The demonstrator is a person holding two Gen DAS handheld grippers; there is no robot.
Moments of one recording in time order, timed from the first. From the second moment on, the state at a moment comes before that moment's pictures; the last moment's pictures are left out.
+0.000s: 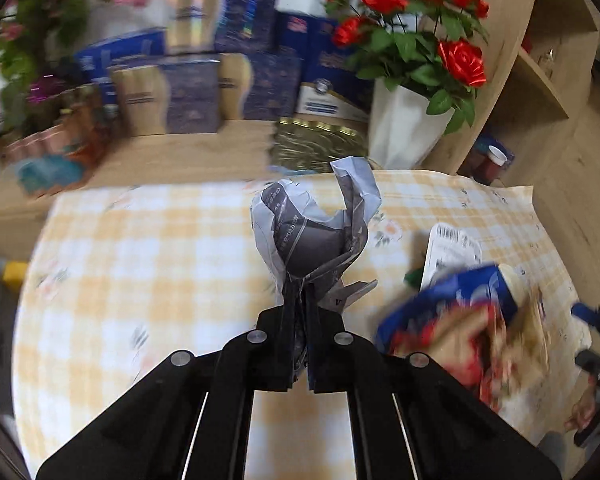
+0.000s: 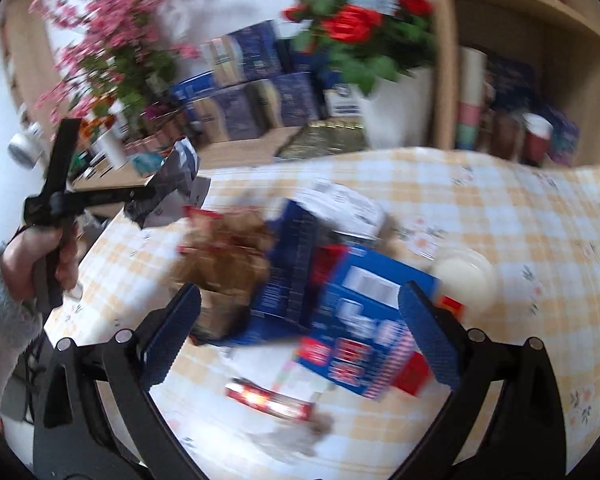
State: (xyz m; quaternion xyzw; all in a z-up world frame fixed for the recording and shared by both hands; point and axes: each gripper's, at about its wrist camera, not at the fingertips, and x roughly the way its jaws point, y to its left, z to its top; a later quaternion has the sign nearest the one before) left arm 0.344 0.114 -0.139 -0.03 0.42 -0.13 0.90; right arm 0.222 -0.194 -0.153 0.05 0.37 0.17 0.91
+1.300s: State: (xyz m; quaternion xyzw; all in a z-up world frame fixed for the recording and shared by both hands) left arm 0.101 0.117 -0.099 -0.14 0.35 -0.12 0.92; right arm 0.135 -0.173 -0.074 0.00 0.28 0.13 0.95
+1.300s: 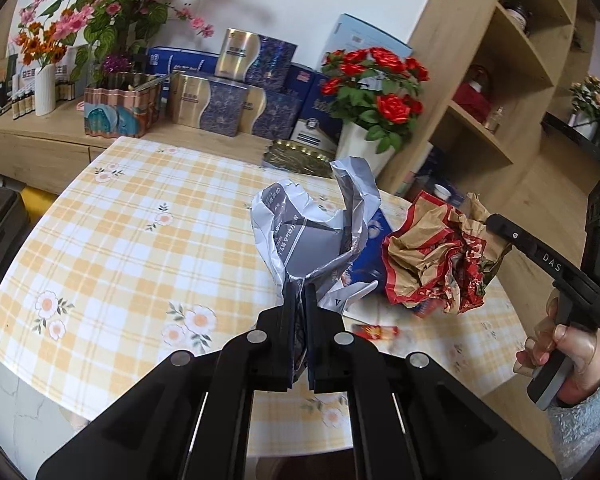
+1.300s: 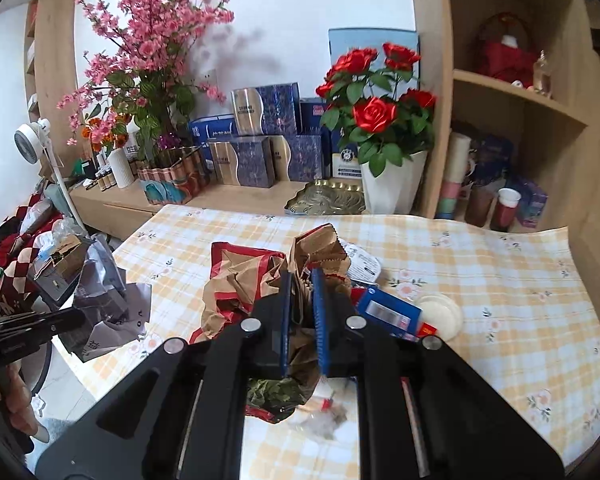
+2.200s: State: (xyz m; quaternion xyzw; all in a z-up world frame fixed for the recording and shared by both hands) left arm -0.027 0.063 -0.102 -0.11 0.35 -0.16 0.92; right arm -0.026 -0.218 -0.115 0.01 0.31 0.13 0.94
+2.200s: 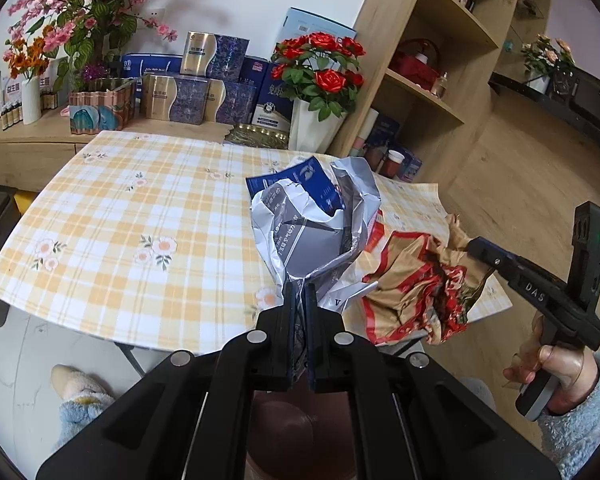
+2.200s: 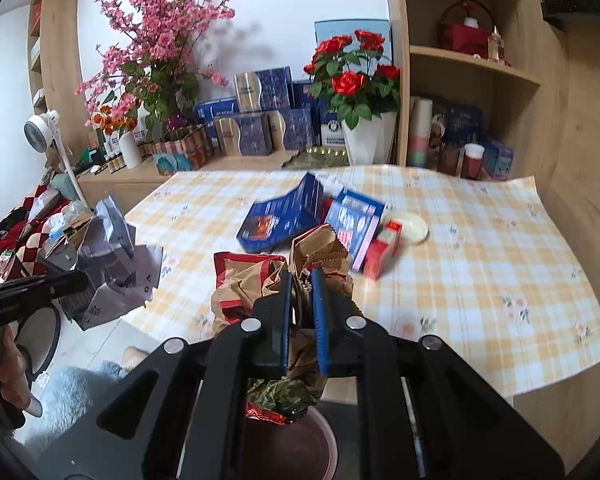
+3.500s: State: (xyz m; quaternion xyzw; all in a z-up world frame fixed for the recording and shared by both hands) left arm -0.080 0.026 -0.238 -0.06 0.41 -0.19 0.89; right arm -0.061 -0.188 -0.301 0.03 0.48 0.16 0.86
